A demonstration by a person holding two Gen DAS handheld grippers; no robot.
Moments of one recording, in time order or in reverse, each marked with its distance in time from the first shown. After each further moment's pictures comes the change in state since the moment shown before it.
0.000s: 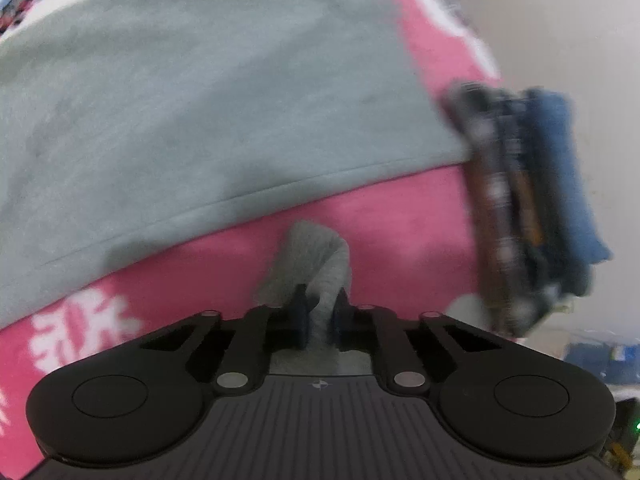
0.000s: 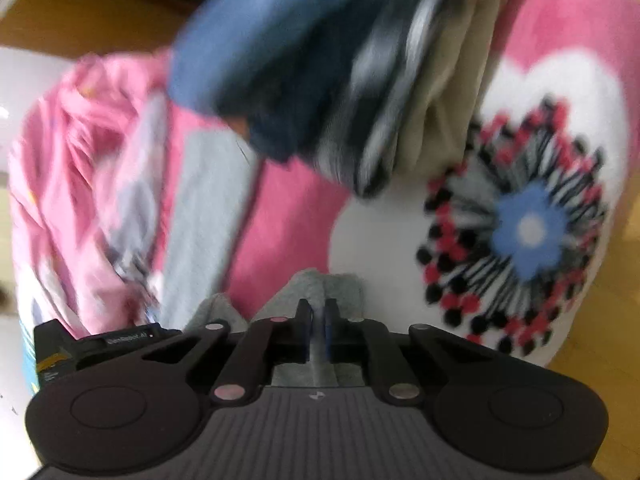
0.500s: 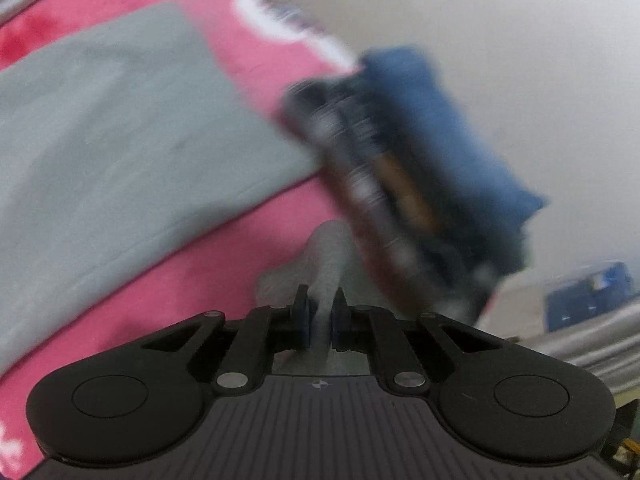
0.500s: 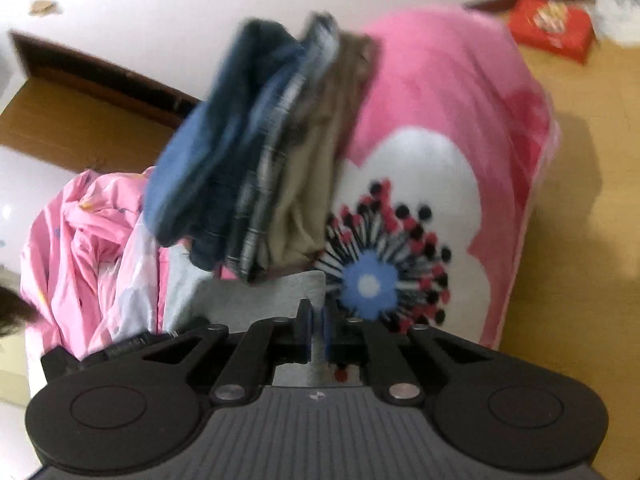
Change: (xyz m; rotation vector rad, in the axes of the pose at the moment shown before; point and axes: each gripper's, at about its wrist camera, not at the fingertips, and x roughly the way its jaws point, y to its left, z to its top) left arm 0.042 -0.058 -0.006 0.327 -0.110 -0.155; right arm -0.065 -0.072 -0.017 0.121 -0.263 -0.030
